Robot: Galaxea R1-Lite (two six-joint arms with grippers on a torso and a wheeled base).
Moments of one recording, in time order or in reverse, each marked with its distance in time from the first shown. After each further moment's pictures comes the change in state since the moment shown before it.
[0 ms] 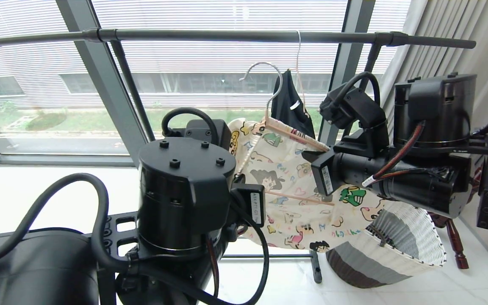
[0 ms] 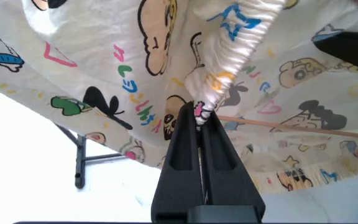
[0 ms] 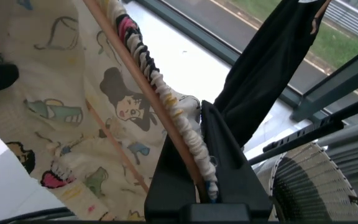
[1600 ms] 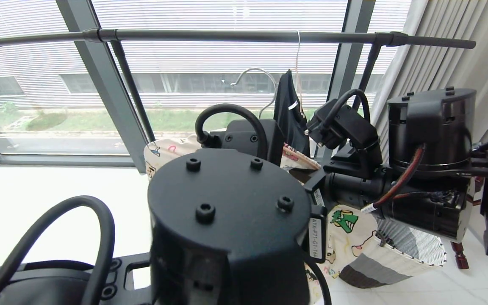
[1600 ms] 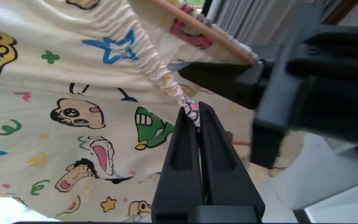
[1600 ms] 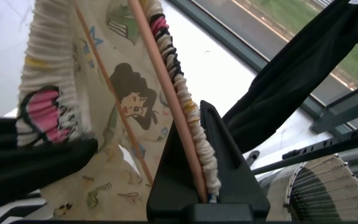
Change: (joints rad) left arm -0.206 0.027 -0.088 -0.001 -0.026 -0.054; right arm 0.082 -0.011 0.046 -0.001 0.030 -0.006
